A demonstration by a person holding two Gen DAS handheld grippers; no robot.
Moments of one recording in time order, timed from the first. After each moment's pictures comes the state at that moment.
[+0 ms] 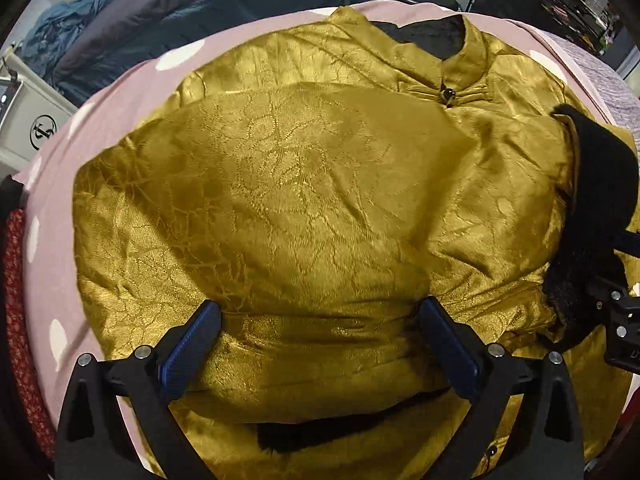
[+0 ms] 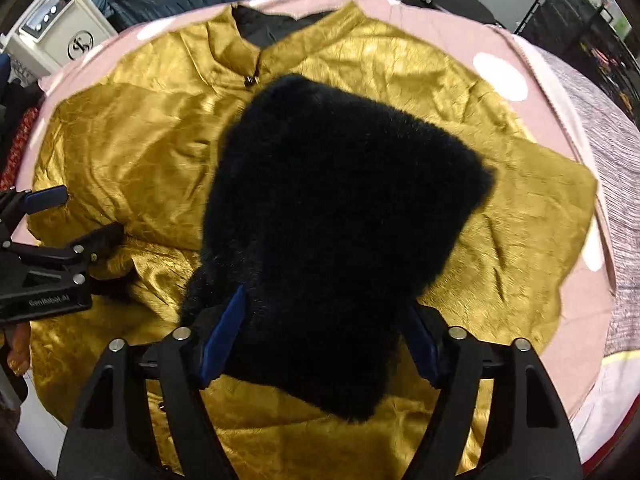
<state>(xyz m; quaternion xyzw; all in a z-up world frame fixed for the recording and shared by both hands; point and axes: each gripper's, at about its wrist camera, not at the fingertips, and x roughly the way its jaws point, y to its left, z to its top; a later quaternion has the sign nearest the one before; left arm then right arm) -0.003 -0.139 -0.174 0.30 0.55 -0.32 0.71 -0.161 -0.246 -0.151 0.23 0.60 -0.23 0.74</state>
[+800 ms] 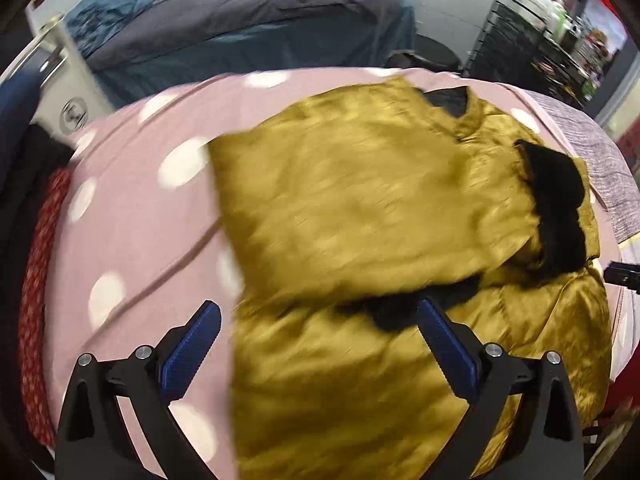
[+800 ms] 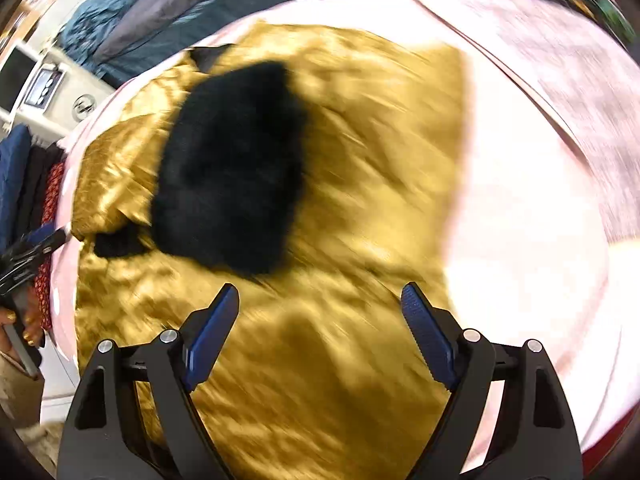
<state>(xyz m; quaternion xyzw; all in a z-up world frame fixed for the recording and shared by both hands) 0.006 0.008 -0.103 0.23 0.52 -0.34 0.75 -0.341 -0.262 -0.106 0.36 0.54 -0.25 0.72</state>
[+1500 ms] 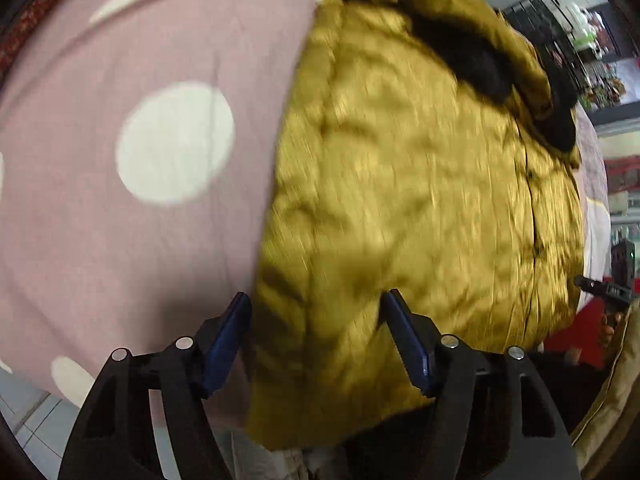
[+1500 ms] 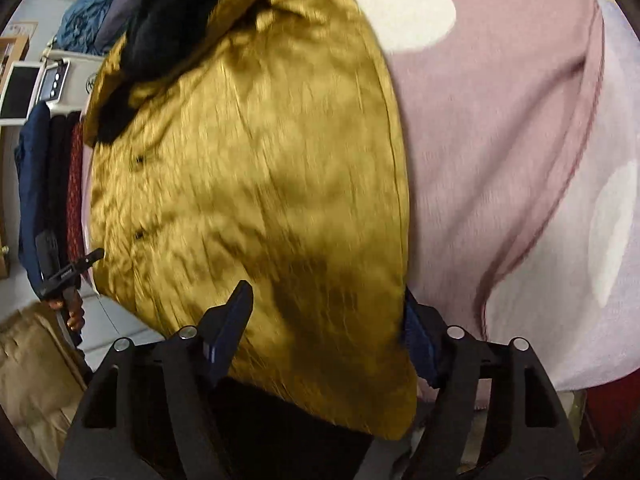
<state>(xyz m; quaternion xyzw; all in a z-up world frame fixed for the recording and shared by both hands) -0.057 0.153 -0.188 0.14 0.69 -0.35 0.62 -0.467 -0.190 -0.172 0.47 0.58 -0.14 0.65</state>
